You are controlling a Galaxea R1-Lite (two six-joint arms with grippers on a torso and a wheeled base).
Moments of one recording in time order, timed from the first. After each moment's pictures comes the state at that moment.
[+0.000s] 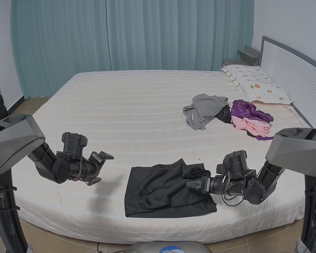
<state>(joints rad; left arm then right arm) -0.16 2.20 -0.88 -0.58 -0.21 -1.09 0.44 2.33 -0.76 -0.88 0.22 0.50</state>
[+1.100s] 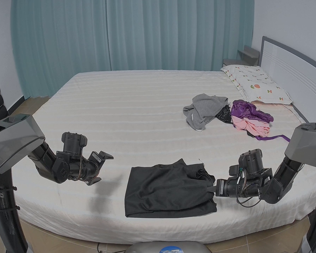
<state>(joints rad) -0.16 2.21 -0.88 -0.58 -0.21 -1.09 0.38 2.18 -0.61 -0.82 0.30 0.49</state>
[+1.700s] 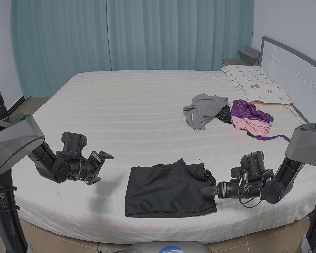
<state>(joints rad) -0.16 2.21 -0.89 -0.58 -0.21 -1.09 0.35 2.19 -0.59 -0.81 0.30 0.41</state>
